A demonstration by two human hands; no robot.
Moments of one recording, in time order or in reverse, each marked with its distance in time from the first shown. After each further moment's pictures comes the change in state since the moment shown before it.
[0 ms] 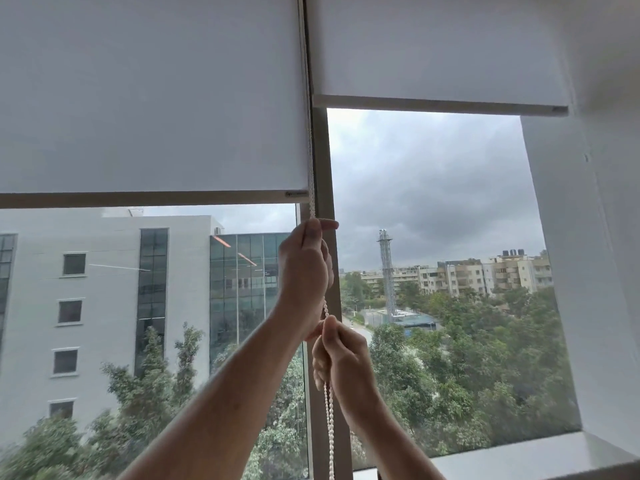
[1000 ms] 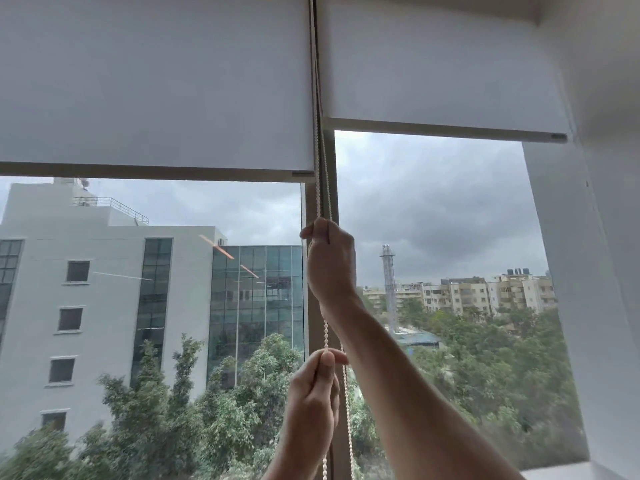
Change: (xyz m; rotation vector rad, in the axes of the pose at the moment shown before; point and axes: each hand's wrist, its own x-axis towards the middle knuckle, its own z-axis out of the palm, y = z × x) left_hand -0.106 -0.066 -0.039 0.028 -0.081 -0.145; right_hand 0.100 -0.107 0.054 -0.357 0.298 -0.303
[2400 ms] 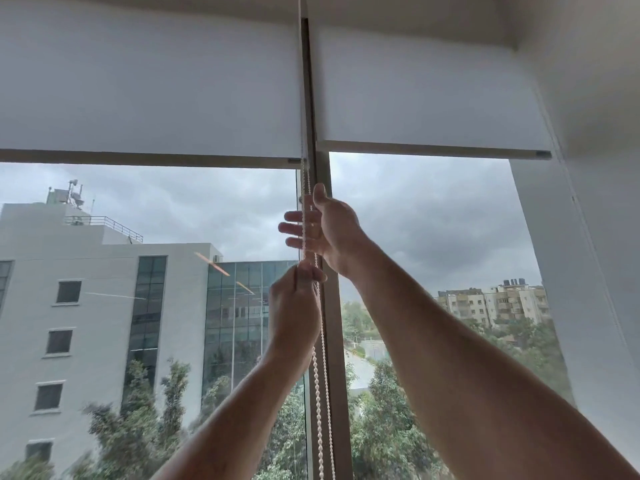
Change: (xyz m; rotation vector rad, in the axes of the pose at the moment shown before) left_hand 0.089 0.094 0.016 0.259 0.225 0.251; right_hand 0.067 -0.047 -0.020 0.403 -0.385 0.346
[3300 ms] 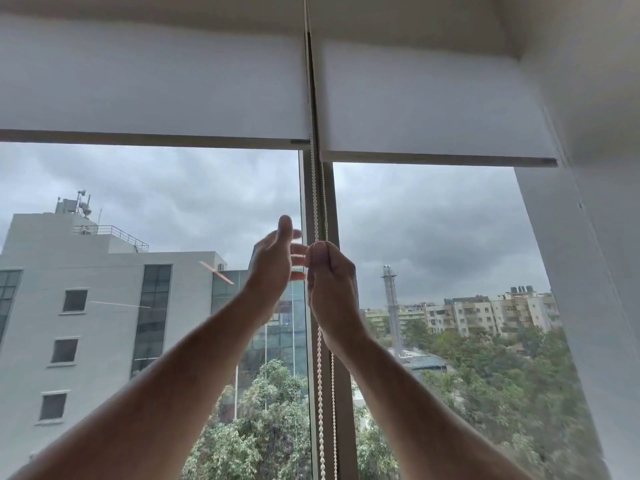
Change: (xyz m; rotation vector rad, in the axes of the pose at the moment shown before) left_hand 0.076 0.034 -0.024 0.008 -0.177 -0.138; right_hand -0.030 0.070 0.017 -0.171 0.211 -0.464
